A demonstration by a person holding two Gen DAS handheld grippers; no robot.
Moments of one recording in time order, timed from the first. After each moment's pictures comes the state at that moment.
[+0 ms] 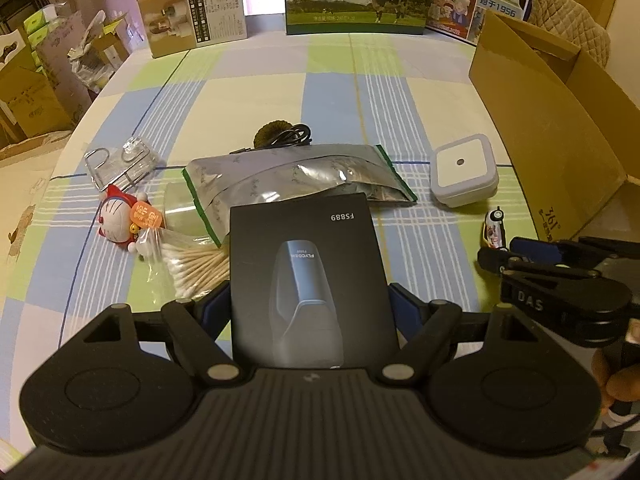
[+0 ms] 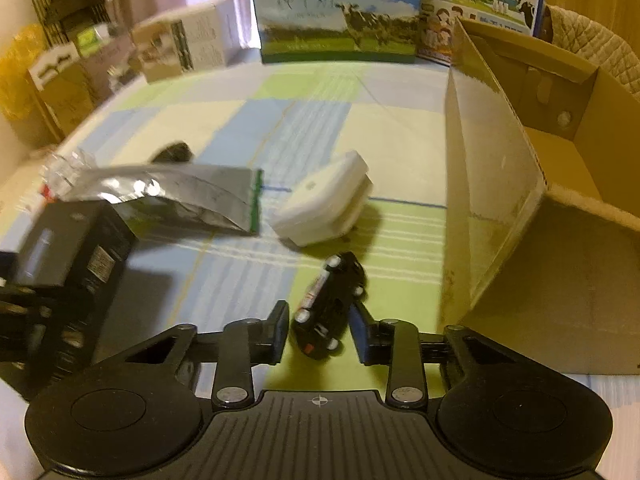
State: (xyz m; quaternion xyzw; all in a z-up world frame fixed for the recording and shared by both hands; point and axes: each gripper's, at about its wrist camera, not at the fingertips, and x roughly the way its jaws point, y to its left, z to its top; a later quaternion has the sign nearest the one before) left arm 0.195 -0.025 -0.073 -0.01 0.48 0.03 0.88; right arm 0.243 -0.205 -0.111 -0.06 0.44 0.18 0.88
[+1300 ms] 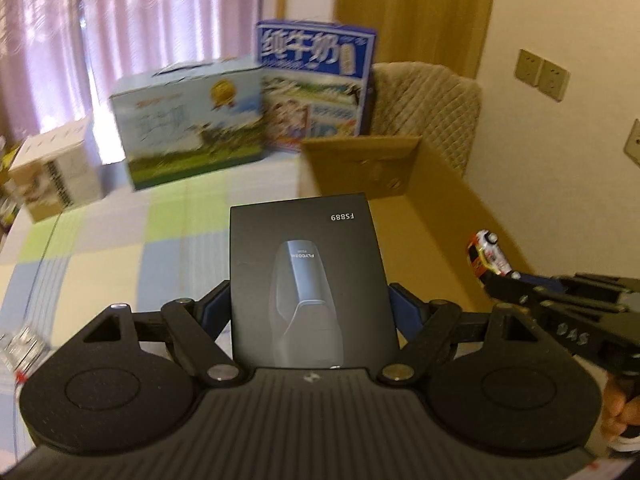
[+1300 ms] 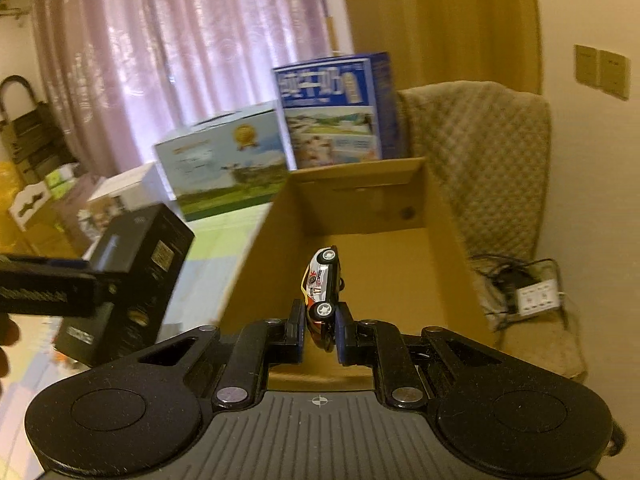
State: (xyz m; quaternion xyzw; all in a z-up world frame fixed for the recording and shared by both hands) left arm 0.250 -0.175 0.043 0.02 0.36 -0.13 0.92; right arm 0.228 -0.380 0.037 0.05 0.32 0.13 0.94
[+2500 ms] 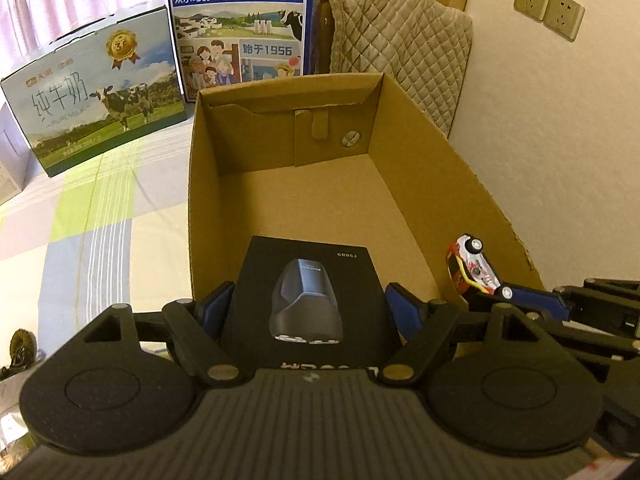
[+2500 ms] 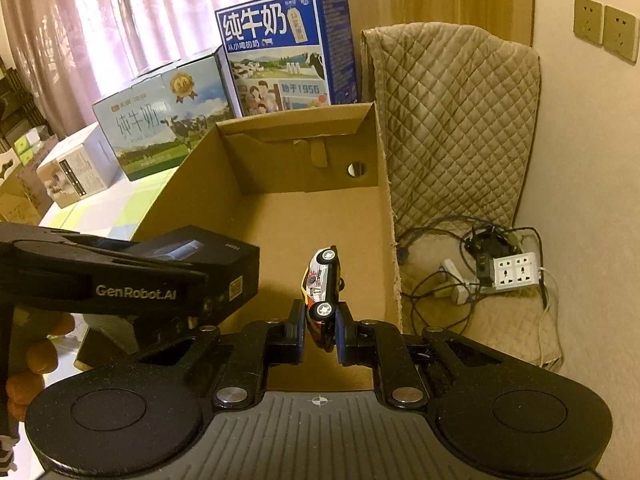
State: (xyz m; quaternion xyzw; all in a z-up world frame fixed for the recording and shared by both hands) left arm 0.341 -0.285 -0.021 0.04 0.44 -0.14 0.89; right arm 0.304 -0.439 -0.006 0.03 0.40 0.11 0.91
